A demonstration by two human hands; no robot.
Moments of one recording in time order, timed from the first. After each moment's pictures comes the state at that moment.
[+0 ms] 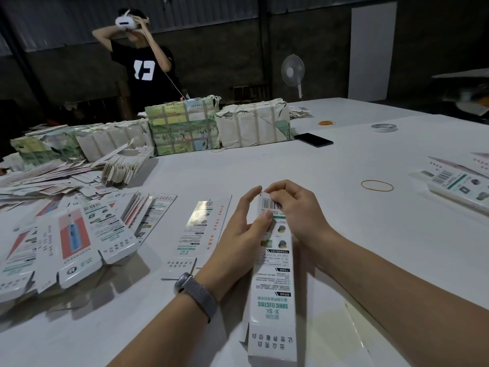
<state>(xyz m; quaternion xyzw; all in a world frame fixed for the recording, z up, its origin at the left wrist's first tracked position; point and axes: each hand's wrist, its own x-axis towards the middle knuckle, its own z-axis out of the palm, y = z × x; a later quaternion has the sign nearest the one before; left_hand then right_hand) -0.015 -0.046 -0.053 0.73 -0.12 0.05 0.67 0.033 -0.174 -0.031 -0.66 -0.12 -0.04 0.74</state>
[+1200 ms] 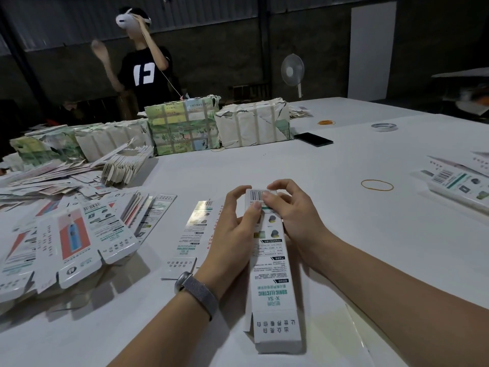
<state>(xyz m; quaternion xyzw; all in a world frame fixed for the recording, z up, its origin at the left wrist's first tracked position) -0.010 -0.046 -0.049 0.70 -0.07 0.15 0.69 0.030 -0.170 -0.042 -0.59 -0.15 0.02 0.80</state>
